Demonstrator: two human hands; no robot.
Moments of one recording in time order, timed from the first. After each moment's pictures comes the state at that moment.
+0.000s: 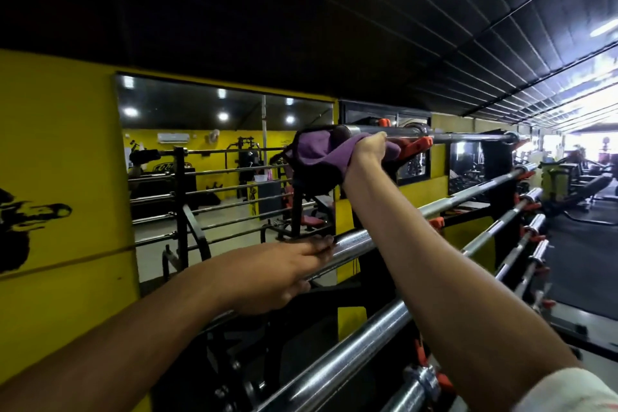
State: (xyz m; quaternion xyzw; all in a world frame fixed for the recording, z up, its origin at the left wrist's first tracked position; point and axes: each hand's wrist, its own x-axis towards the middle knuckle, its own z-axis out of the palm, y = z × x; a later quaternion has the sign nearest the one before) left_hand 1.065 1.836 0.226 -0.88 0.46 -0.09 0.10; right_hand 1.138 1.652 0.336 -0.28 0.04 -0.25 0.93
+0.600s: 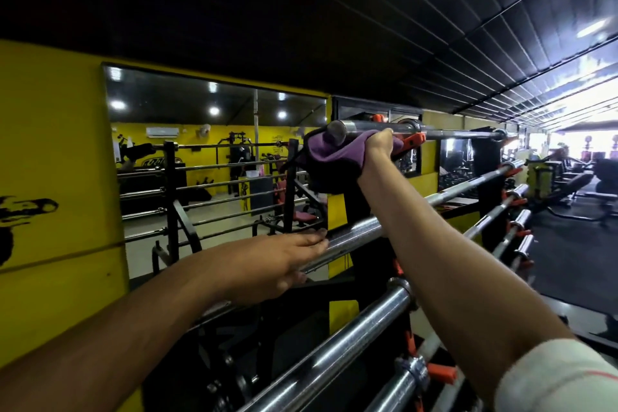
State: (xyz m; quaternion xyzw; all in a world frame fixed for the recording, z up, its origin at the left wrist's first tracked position) left_hand 1.074 1.836 0.225 -0.88 0.46 -0.08 0.06; right_hand 1.236 1.570 0.321 -0.39 0.08 -0.35 0.85
